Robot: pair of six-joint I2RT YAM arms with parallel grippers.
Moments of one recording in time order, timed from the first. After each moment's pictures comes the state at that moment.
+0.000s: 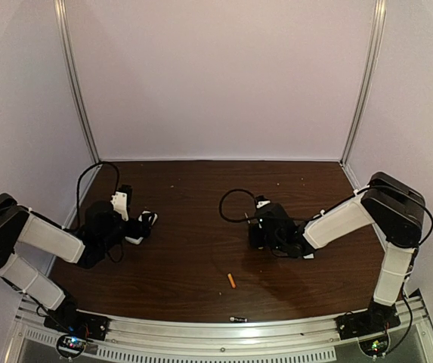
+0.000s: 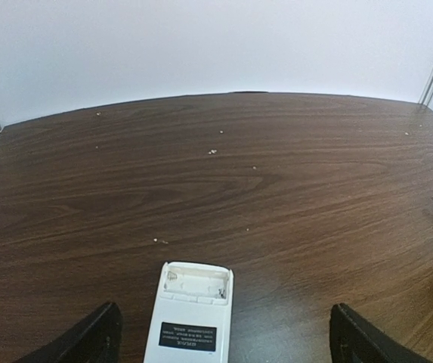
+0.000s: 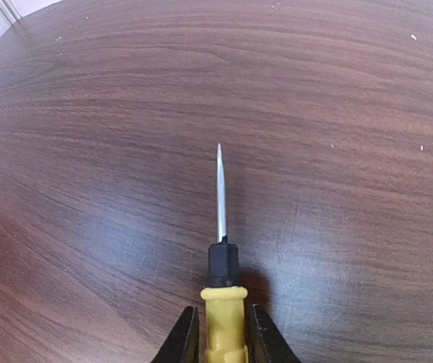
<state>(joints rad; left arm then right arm) -0.49 1.46 0.31 0.81 -0.16 -0.15 0.85 1.87 0.83 0.32 0.34 0.54</state>
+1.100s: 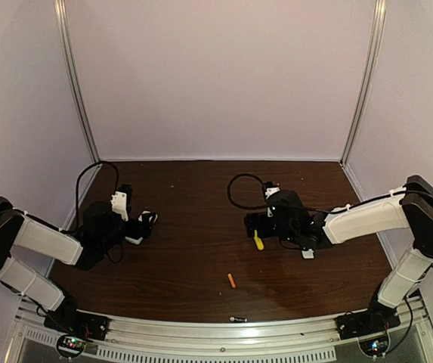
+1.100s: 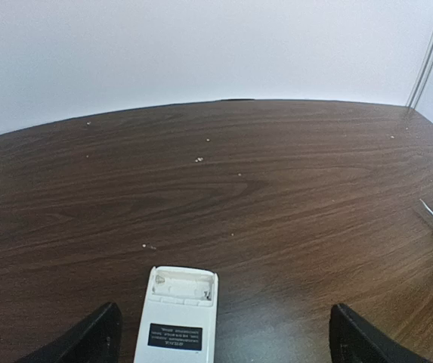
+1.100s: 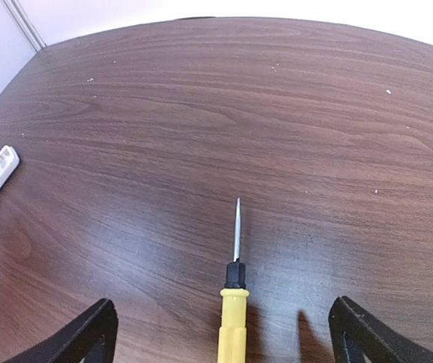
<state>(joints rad) -0.51 1.42 0.30 0.81 -0.14 -0.15 0.85 1.66 0.81 0.21 0.35 0.51</state>
